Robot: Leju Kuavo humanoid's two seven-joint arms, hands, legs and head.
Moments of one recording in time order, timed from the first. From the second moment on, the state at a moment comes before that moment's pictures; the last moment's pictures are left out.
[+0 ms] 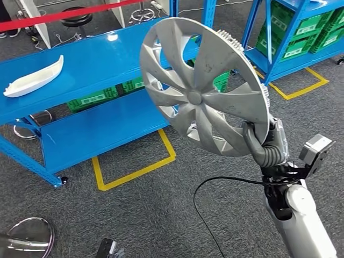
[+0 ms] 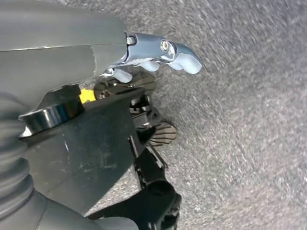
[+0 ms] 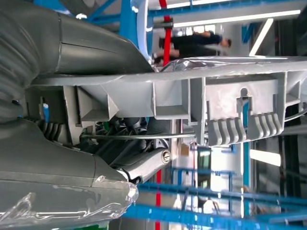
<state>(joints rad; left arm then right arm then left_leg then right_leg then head) -0.07 -0.33 1.25 -0.20 -1.12 -0.13 -0.47 -0.31 -0.16 0.31 -1.52 -0.43 0.08 -0.35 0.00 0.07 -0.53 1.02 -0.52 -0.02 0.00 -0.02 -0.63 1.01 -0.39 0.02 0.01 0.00</state>
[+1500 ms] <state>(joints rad) -0.07 -0.33 1.25 -0.20 -1.15 -0.12 -0.44 -0.05 -0.18 0.06 -1.69 -0.38 0.09 -0.39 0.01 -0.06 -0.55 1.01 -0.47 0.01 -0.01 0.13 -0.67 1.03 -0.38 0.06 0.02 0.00</state>
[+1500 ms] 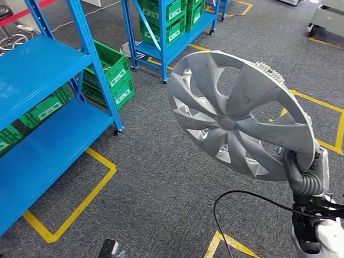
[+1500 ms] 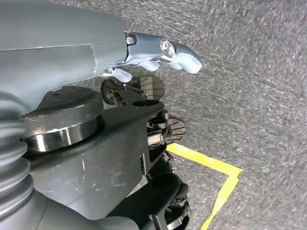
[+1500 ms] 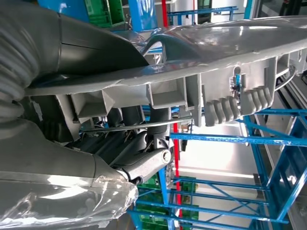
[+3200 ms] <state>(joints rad) -0.07 -0.33 1.24 -0.20 -1.13 -0.09 -0.38 -0.11 -0.08 -0.05 -1.63 -0.38 0.04 -0.39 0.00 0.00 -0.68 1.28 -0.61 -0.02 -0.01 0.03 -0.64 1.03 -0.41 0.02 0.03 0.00</state>
